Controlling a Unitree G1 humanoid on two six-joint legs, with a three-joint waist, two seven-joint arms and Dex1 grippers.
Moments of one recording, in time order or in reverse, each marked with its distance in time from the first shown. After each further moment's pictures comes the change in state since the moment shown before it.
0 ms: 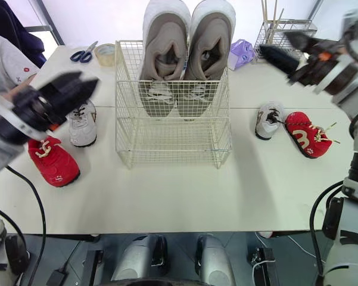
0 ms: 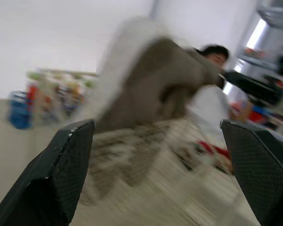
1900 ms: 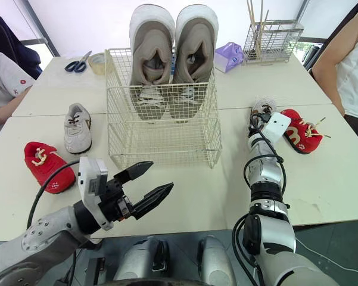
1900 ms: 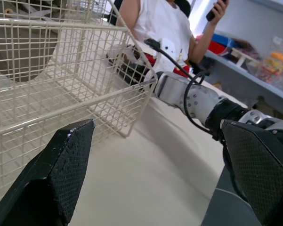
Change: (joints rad) left arm 0.573 -0.133 -0.512 -0.372 0.436 -0.305 -0.015; right arm 0.160 0.666 -0.032 0.372 -0.429 -0.419 -0.867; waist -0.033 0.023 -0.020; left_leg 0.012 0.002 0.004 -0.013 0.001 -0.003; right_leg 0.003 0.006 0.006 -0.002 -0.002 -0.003
